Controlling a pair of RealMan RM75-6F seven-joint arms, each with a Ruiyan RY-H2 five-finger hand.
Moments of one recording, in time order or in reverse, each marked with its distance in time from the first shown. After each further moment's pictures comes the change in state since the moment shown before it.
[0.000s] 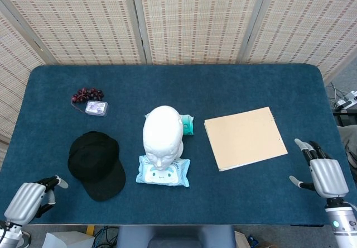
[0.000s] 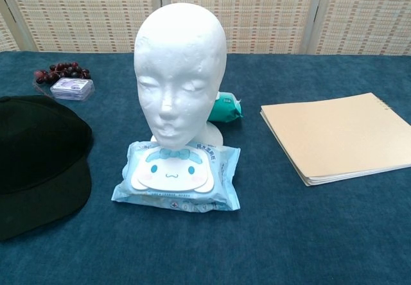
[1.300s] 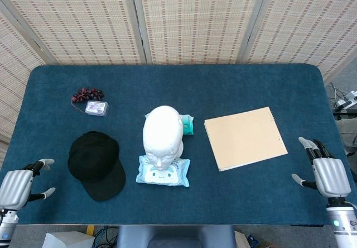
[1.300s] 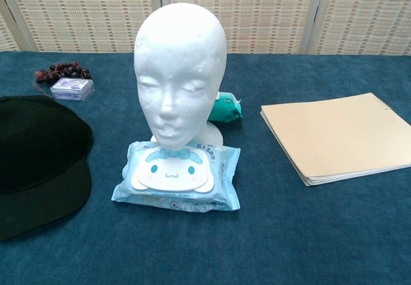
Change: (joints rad) left arm -0.003 -0.081 -0.126 0.067 -0.206 -0.003 0.135; right arm -0.012 -0.021 0.015 0.016 0.013 0.028 -0.016
